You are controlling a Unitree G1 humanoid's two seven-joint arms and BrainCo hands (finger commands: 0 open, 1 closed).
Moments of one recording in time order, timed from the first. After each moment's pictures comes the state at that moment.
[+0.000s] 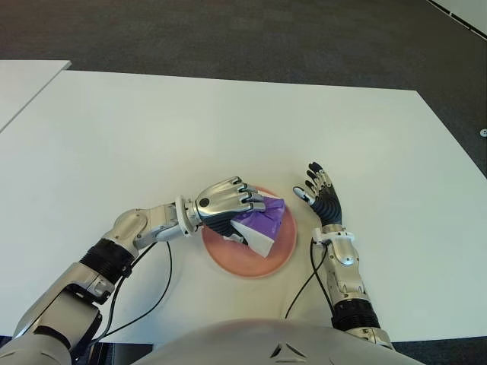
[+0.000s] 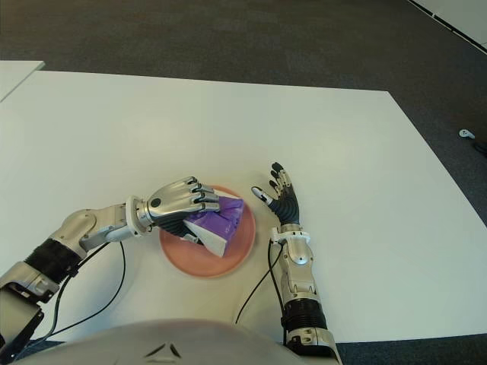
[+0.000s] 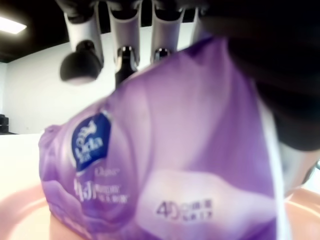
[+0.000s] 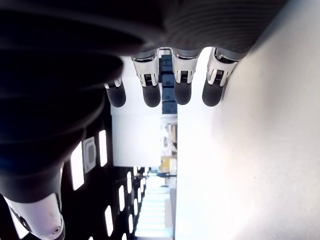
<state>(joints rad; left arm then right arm) -0.29 0.54 -0.50 0.26 1.09 -0.86 0.46 0.02 -0.04 -0.06 0.35 0.04 -0.36 0.07</state>
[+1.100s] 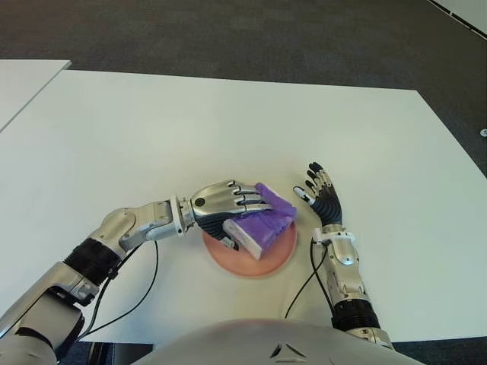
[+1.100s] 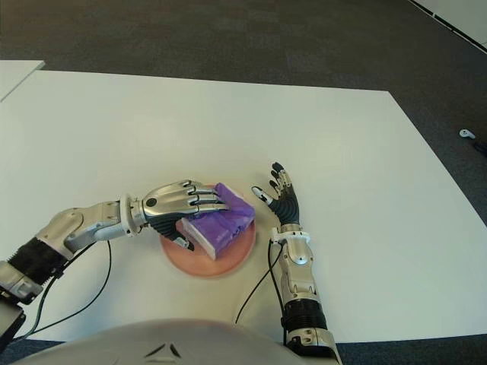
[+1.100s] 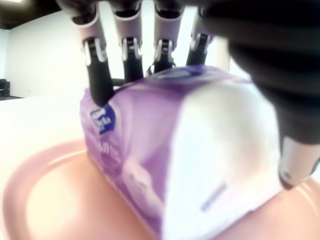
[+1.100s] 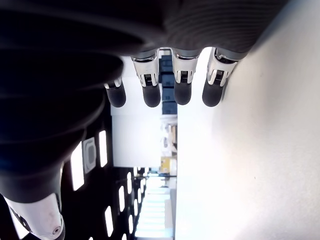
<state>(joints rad) -0.28 0.64 -0.52 0.14 0.95 -0.78 0.14 0.02 -0.05 -0.06 0.34 0.04 -0.36 0.07</state>
